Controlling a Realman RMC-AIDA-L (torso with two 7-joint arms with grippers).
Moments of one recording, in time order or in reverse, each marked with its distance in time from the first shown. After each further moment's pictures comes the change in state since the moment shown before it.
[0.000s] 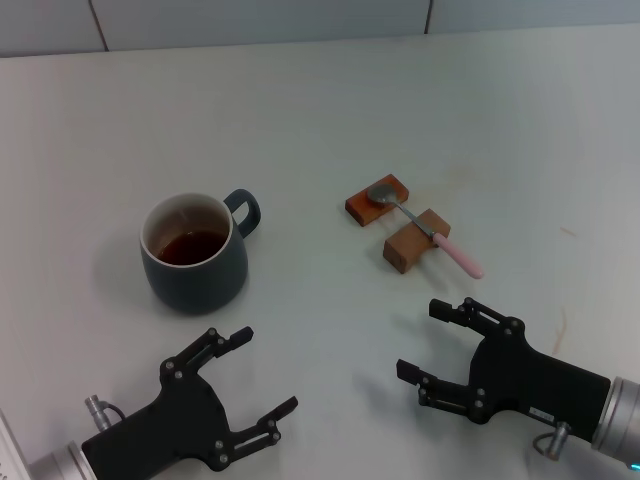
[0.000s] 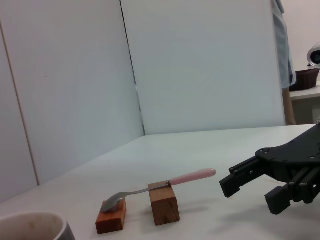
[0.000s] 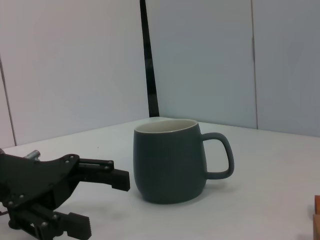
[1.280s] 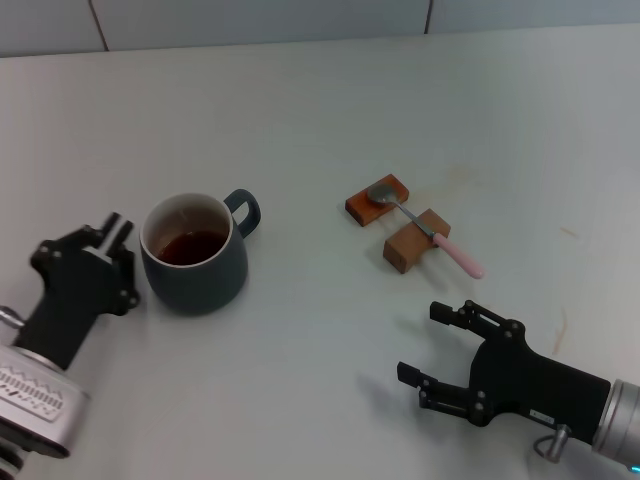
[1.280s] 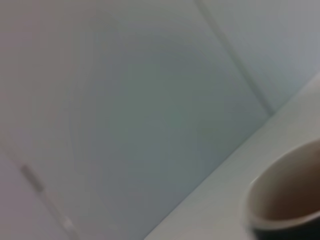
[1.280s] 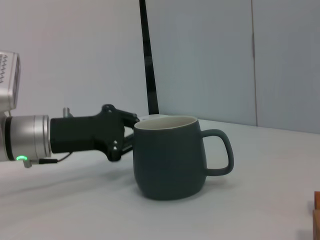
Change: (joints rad) left arm 0.057 -0.008 -0.642 -0.225 -0.030 -0.279 0.672; right arm -0.005 0.001 -0.003 -0.002 0.000 0.006 0.000
